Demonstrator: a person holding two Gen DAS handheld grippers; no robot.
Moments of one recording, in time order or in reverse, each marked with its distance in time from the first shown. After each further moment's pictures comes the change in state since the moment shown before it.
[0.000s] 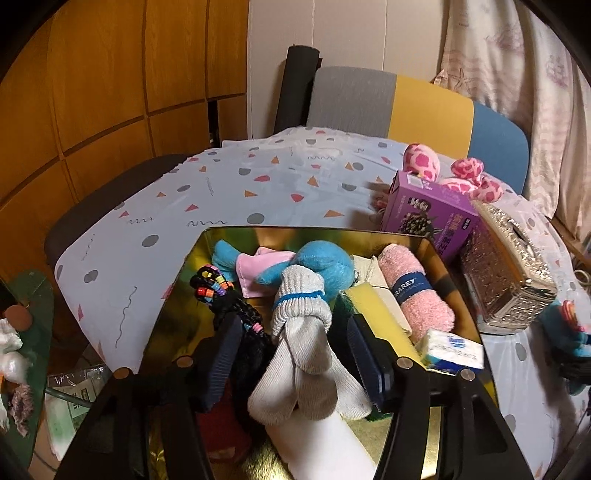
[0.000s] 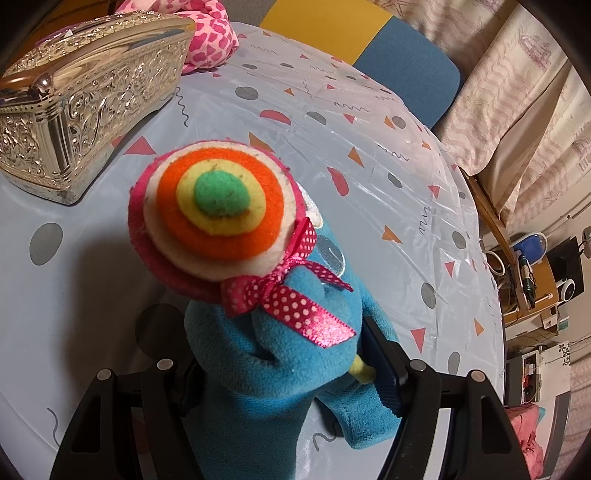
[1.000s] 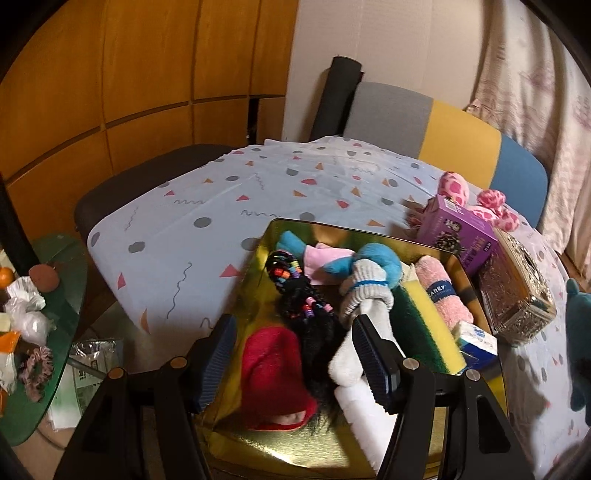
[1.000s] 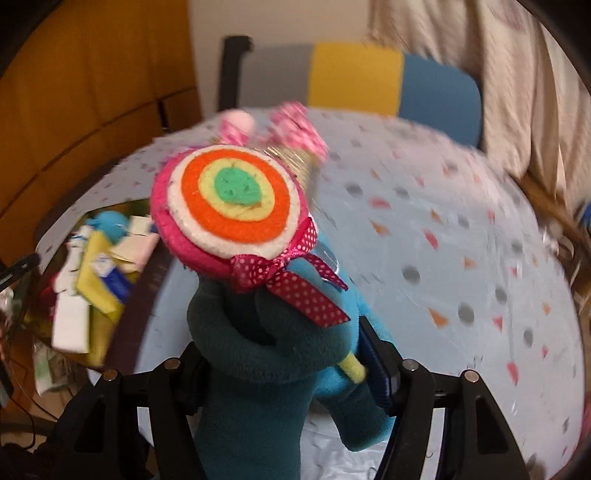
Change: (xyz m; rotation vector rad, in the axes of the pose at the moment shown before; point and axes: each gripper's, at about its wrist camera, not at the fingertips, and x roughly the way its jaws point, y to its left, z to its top) left arm -0.033 0.059 -0.018 -0.140 -0.015 0.043; right arm -0.156 0.055 -0.005 0.180 -0.261 0.394
